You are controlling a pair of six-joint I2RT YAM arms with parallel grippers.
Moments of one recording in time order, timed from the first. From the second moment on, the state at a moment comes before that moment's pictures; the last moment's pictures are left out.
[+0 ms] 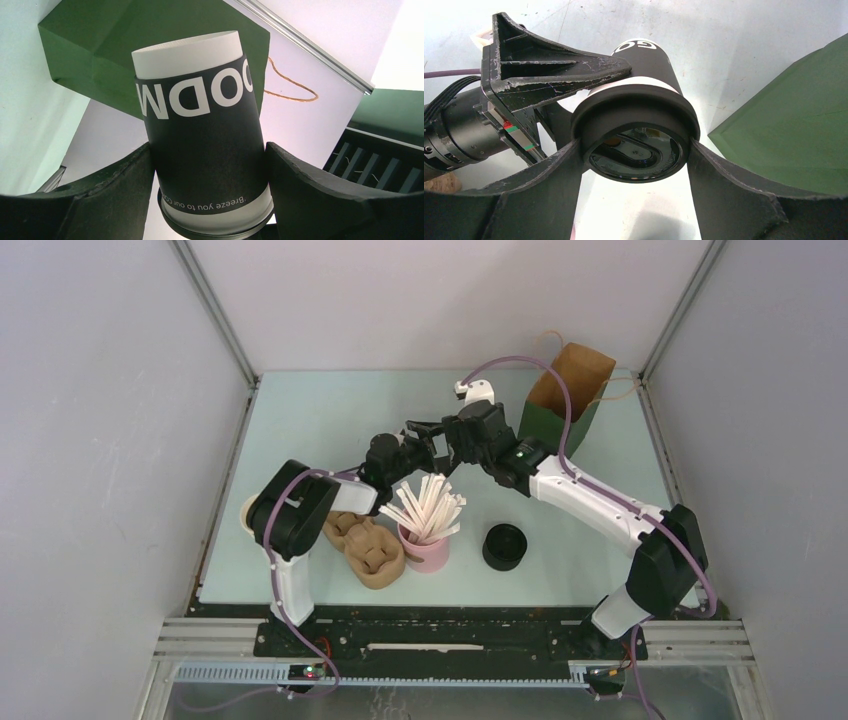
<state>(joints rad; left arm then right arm) -0.52 1.93 0.89 0.95 0.37 -2.09 0.75 1.57 1.34 -0.36 0.42 0.22</state>
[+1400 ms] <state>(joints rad) -0.38 1.47 1.41 -0.41 0.21 -0.79 0.66 1.54 1.42 -0.92 0.15 0.28</state>
